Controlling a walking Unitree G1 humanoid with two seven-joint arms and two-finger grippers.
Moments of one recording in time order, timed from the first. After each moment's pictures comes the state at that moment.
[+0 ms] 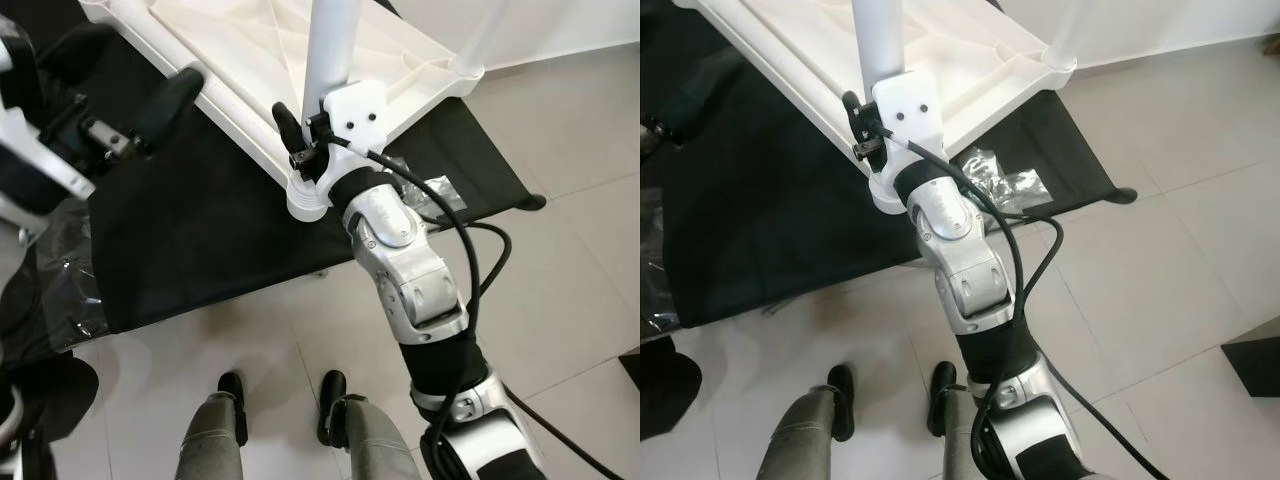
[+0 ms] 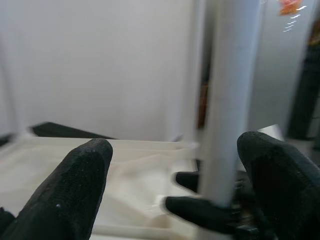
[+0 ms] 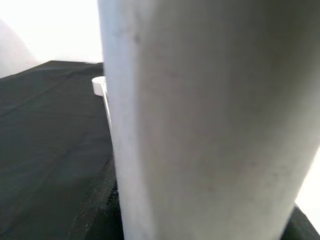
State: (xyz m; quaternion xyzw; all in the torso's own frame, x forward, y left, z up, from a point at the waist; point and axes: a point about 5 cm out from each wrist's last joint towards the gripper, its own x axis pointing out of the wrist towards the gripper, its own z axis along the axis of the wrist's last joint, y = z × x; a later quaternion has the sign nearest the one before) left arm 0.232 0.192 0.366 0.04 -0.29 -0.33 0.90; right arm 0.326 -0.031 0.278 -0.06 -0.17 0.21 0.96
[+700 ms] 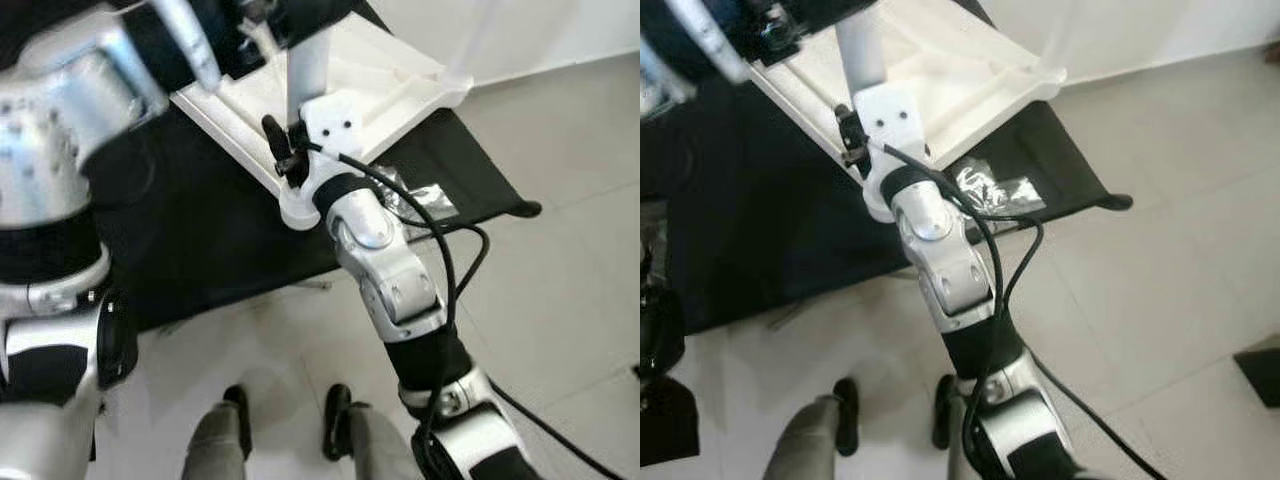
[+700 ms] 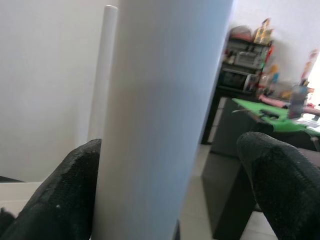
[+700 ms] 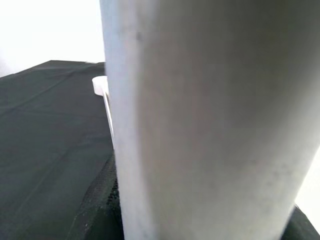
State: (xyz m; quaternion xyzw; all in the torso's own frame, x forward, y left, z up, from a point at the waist) left arm 0.274 0.104 0.438 -0.03 -0.21 -0.51 0.83; right arm 0.331 -0.012 0.272 -0.07 -0.15 0.22 0.96
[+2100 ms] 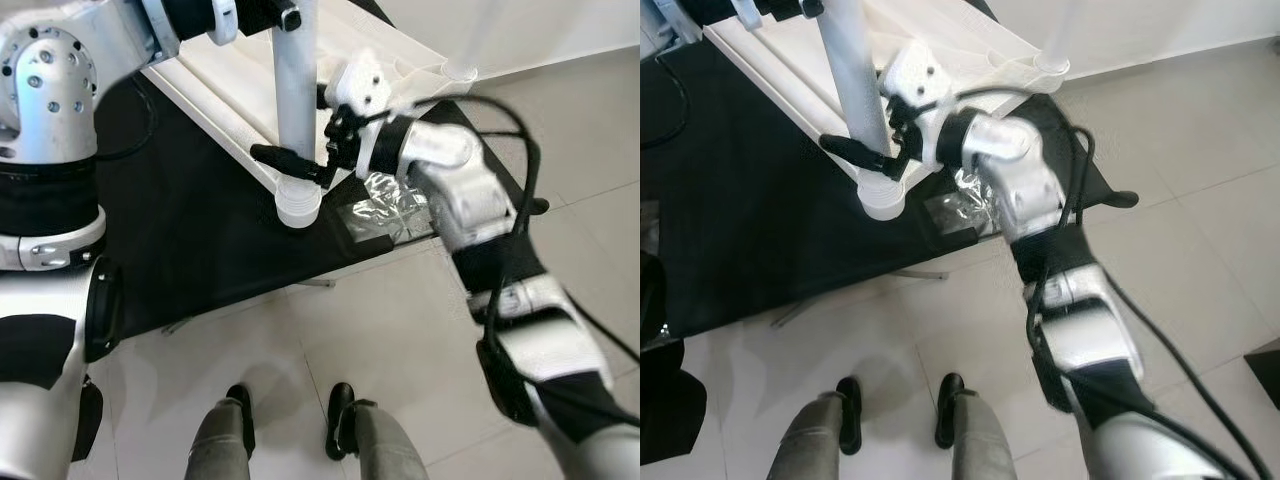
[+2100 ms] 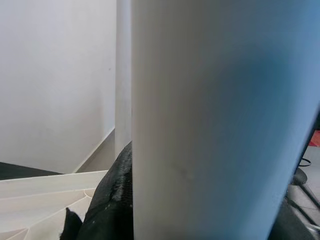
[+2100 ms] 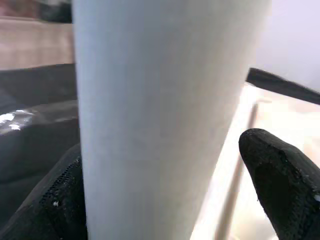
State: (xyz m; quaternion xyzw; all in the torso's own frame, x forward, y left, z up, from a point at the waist) left arm 0.286 0.104 0.450 0.05 -0.21 -0.50 0.84; right arm 0.370 -0.068 0.324 -0.18 -0.16 0.57 0.79
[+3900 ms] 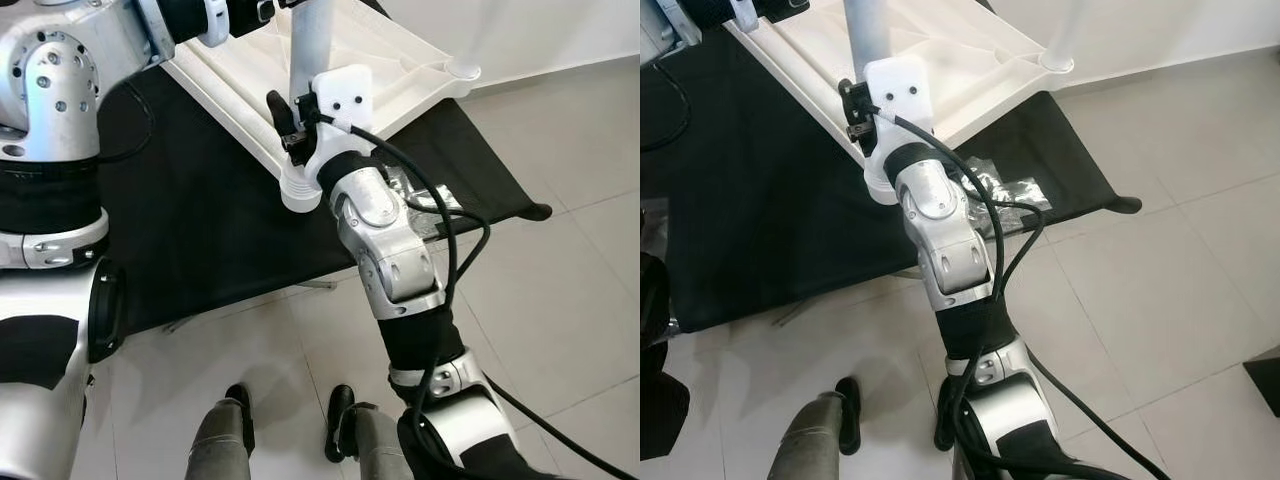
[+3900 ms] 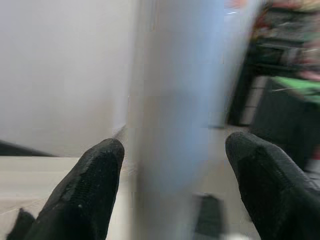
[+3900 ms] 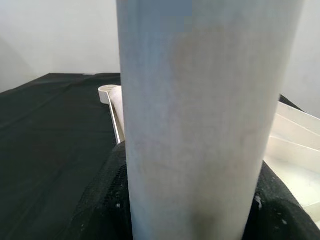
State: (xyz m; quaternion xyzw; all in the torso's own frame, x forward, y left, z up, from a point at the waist) left arm 0.291 0.120 0.442 0.02 -0.20 -0.48 0.85; right arm 0.341 -0.018 0.292 -0.03 -0.17 0.21 0.96
